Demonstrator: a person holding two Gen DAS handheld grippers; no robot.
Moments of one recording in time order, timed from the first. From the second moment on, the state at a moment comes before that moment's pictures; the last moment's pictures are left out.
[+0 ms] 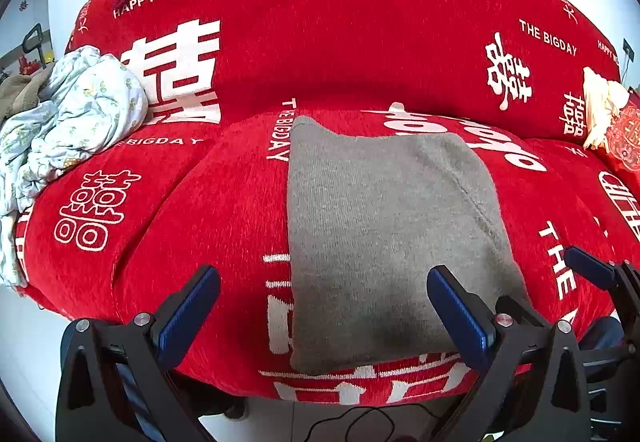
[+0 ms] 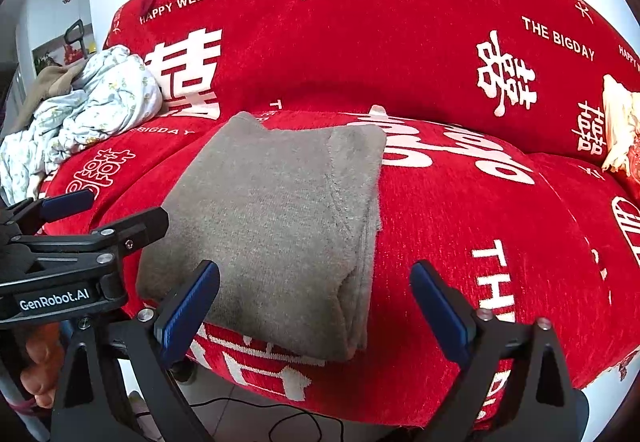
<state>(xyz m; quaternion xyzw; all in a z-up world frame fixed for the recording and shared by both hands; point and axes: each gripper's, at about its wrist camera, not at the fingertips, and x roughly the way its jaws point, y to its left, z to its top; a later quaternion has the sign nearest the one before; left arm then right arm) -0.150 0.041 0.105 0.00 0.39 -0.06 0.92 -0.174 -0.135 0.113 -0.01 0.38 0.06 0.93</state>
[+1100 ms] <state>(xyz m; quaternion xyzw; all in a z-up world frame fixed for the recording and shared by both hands) -0.151 0.044 0.099 0.00 0.40 -0.04 0.92 -0.176 -0.134 0.112 -0.02 0.38 0.06 0.92</state>
